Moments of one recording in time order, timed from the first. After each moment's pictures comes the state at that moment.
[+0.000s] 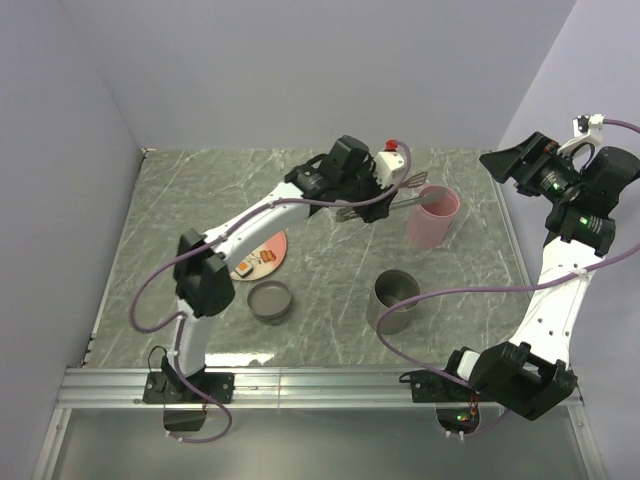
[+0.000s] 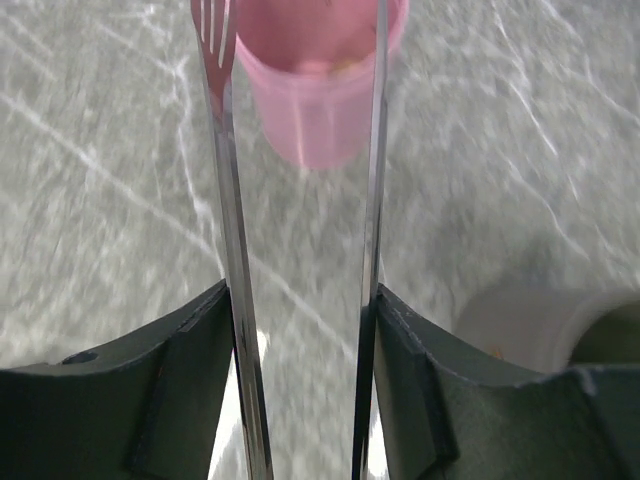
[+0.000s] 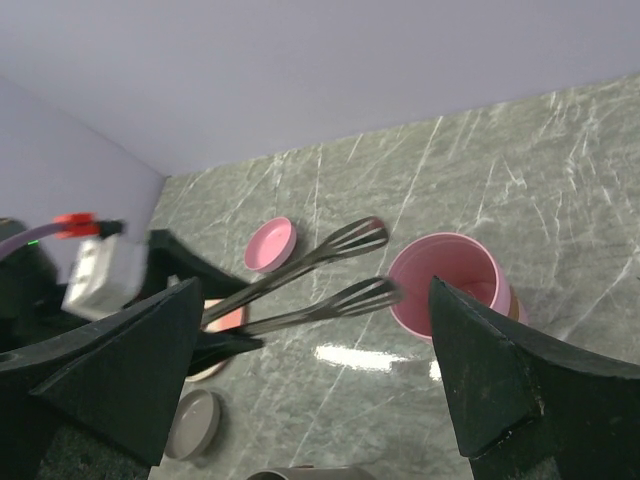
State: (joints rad) left arm -0.81 2.10 2.09 -0.55 0.31 0.18; right arm -0.54 1.19 1.39 -0.43 -0.88 0.39
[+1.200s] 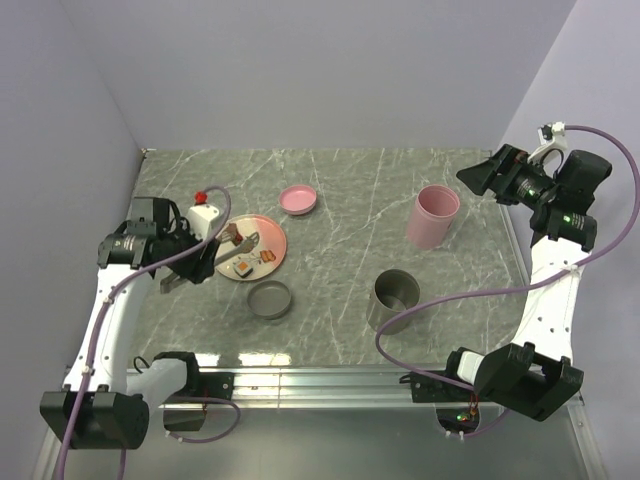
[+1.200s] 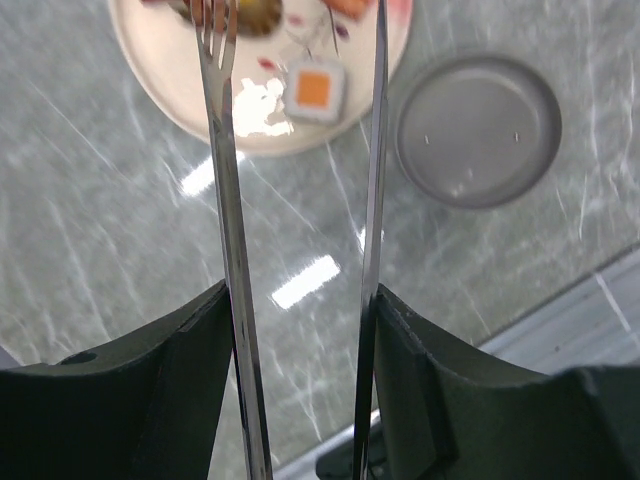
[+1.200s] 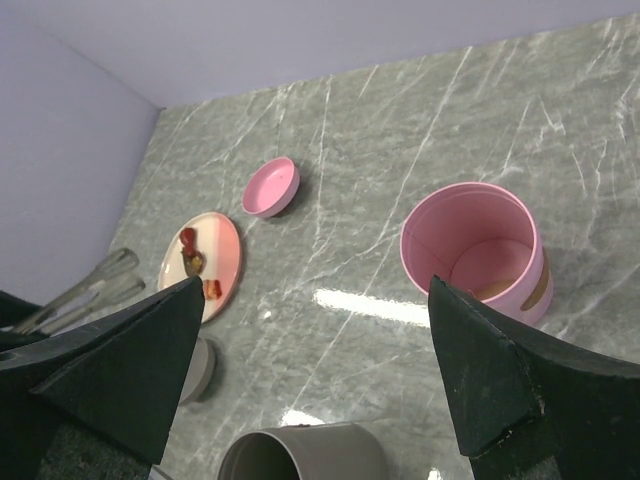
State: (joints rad) left arm -0.01 1.04 1.10 -1.04 0.36 0.51; right arm -0.43 1.19 1.32 -0.51 -0.86 0.28
